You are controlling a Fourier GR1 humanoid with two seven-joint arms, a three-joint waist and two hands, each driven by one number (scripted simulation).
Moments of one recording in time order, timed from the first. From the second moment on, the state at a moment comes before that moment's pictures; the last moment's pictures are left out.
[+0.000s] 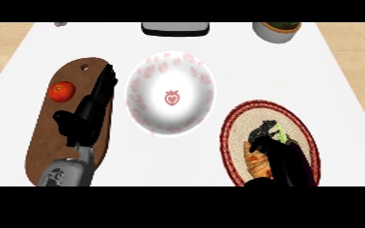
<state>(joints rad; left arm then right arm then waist) -0.14 0.09 -0.08 -1.55 -0.02 0.09 0.08 0.15 -0.20 0.33 -1.54 0.95 -0.20 0.24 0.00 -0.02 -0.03</state>
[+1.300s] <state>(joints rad) -0.18 0.07 -0.11 -1.50 -0.03 0.08 0.09 -0.52 0.00 0.99 -1.61 0.94 -0.70 0.84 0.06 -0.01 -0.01</state>
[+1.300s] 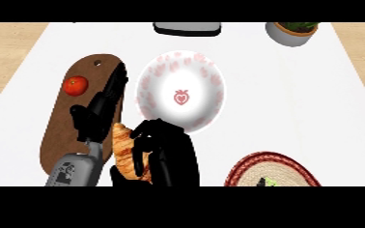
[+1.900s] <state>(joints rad) -0.21 0.06 -0.11 -1.50 -0.04 0.08 0.10 -0.96 -0.01 0.84 -1.51 0.96 -0.54 1.14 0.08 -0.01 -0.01</state>
